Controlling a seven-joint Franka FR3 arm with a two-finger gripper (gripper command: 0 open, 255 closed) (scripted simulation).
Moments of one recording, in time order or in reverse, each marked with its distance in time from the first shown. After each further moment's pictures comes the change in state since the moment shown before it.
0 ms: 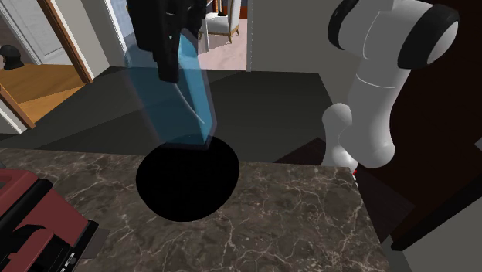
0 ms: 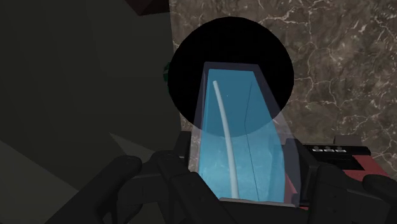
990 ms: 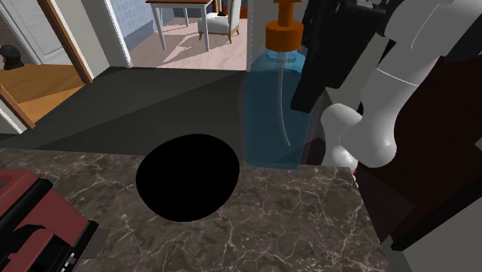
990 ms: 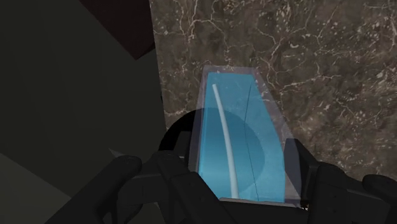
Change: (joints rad) arm 0.073 -0.344 0.058 -0.383 0.122 0.038 0.179
